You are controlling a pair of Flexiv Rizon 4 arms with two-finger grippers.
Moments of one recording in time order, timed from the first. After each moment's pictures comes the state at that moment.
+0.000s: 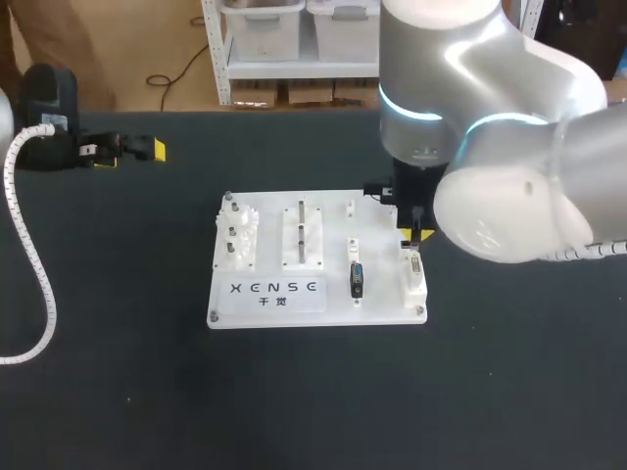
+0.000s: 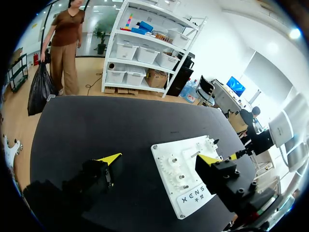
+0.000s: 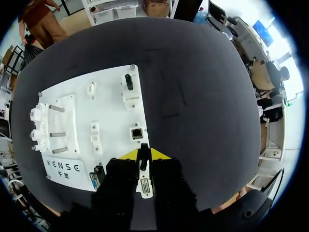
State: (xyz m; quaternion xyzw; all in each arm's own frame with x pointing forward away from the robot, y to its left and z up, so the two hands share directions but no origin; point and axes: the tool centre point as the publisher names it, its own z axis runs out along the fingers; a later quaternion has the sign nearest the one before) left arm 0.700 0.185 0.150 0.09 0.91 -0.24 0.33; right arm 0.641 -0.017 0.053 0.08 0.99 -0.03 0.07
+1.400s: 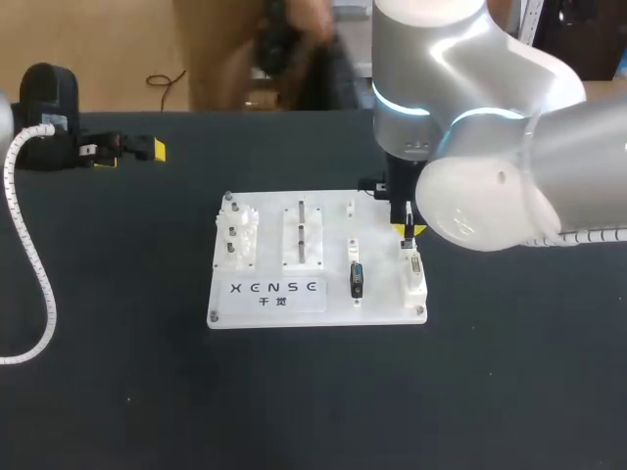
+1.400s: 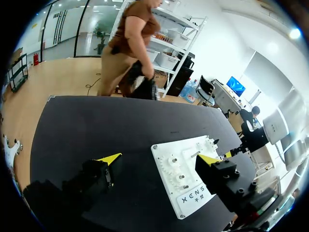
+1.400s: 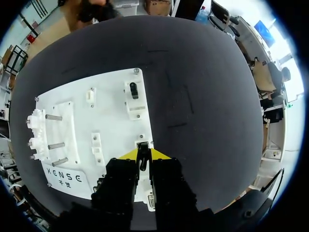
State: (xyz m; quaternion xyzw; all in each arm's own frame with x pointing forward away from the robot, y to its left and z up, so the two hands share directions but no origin) left arm 0.700 0.185 0.150 0.09 0.91 -0.24 0.33; right arm 0.660 -0.011 0.040 0.07 1.00 -0.03 0.06
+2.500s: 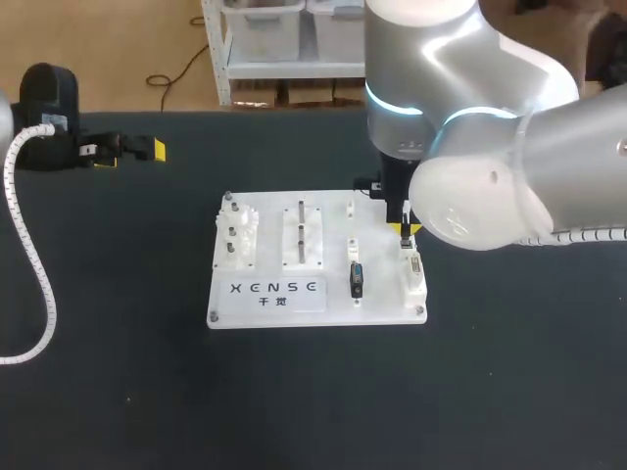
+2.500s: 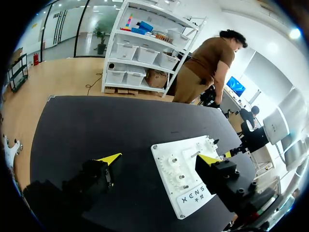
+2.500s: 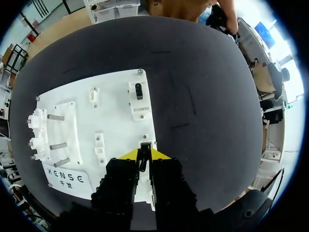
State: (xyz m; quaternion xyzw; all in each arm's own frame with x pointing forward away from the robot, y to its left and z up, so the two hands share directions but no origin) left arm 0.700 0.185 0.150 0.09 0.91 -0.24 0.33; right arm 0.661 -0.007 0.040 0.07 1.00 -0.03 0.06
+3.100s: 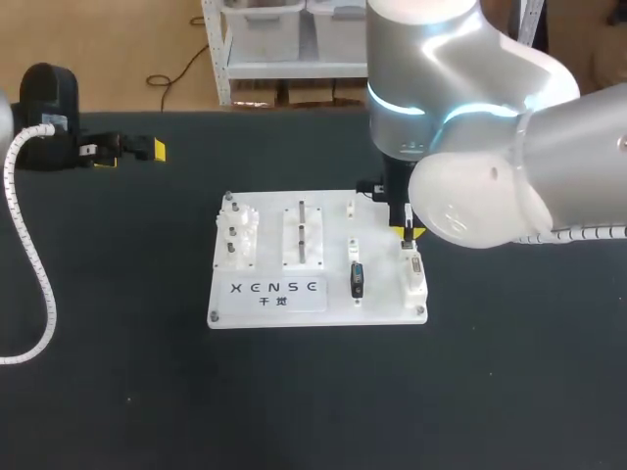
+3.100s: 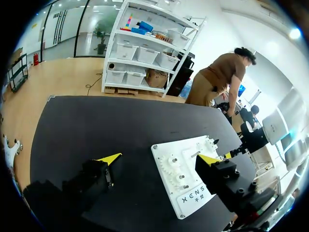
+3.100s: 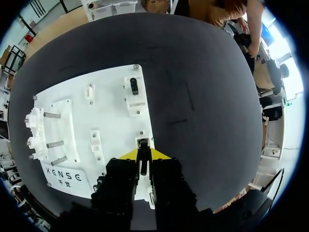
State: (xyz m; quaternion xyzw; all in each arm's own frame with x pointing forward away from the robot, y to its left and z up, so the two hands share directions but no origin) left arm 0.700 0.185 0.150 0.09 0.91 -0.24 0.33; right arm 0.655 -0.011 0.038 0.08 0.99 -0.03 0.05
